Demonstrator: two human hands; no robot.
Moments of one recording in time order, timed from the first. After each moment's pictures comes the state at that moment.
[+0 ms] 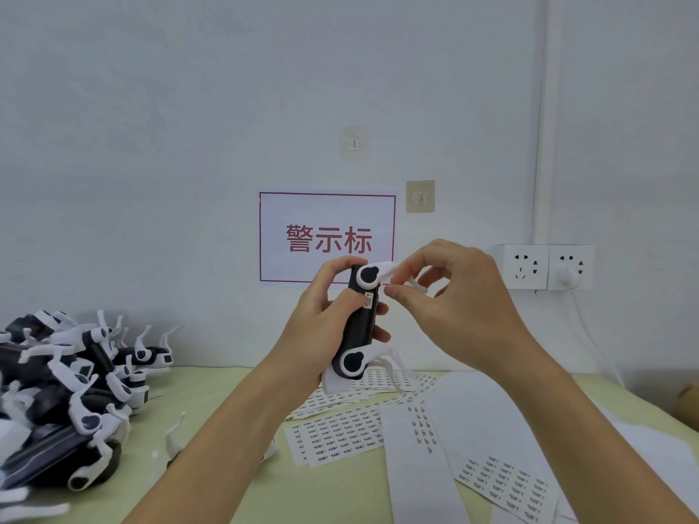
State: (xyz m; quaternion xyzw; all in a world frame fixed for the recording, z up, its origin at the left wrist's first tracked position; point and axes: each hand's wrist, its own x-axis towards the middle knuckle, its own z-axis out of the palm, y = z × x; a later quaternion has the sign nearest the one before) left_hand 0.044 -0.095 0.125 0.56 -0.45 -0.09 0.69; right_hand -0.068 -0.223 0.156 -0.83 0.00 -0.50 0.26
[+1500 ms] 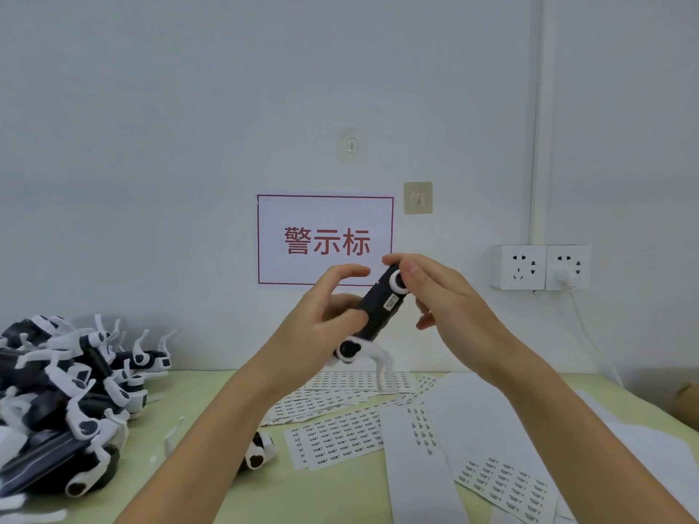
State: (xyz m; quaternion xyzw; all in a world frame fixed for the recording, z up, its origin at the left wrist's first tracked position) left_hand 0.043 -0.077 0.131 0.63 -0.52 -0.05 0.57; right_hand -0.062 -0.231 0.146 -0.81 -0.03 -0.36 0.46
